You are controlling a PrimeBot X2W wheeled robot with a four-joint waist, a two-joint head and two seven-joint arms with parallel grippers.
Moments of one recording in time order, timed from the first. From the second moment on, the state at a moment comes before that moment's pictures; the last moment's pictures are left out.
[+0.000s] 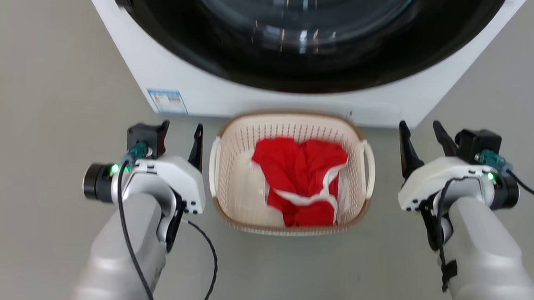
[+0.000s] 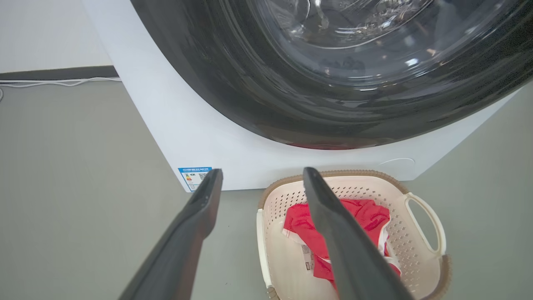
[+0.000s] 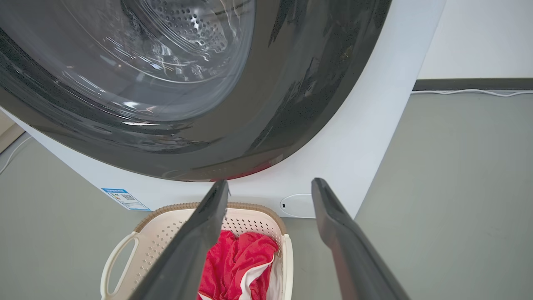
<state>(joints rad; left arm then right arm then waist) -0.68 0.03 -0.25 0.93 -0.27 0.04 -0.26 -0.75 -0.07 0.00 1.05 0.13 0.12 -0.25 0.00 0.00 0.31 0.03</state>
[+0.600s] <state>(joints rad) -0.43 0.03 -0.17 0.69 -0.31 0.05 -0.26 -0.54 -0.06 -0.08 0.88 0.04 0.12 -0.25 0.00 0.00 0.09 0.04</state>
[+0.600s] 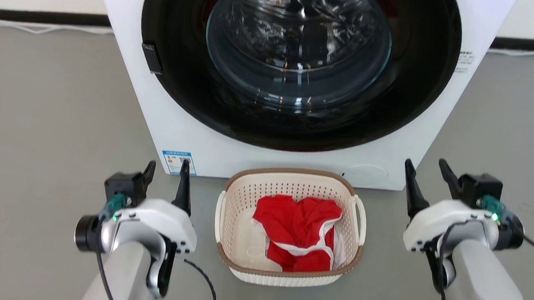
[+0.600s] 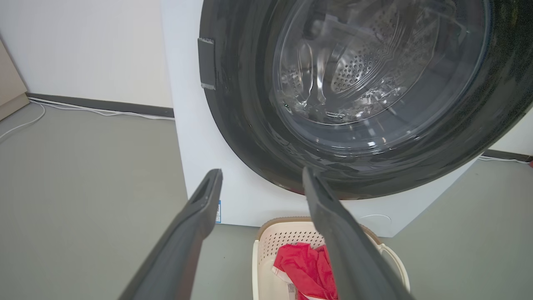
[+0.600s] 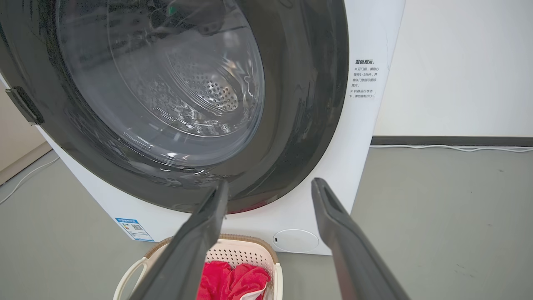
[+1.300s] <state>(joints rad) -0.17 0.05 -0.12 0.46 -0.31 0.06 -0.26 -0.27 -0.05 -0.07 0.56 0.05 0.12 -0.17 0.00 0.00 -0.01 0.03</state>
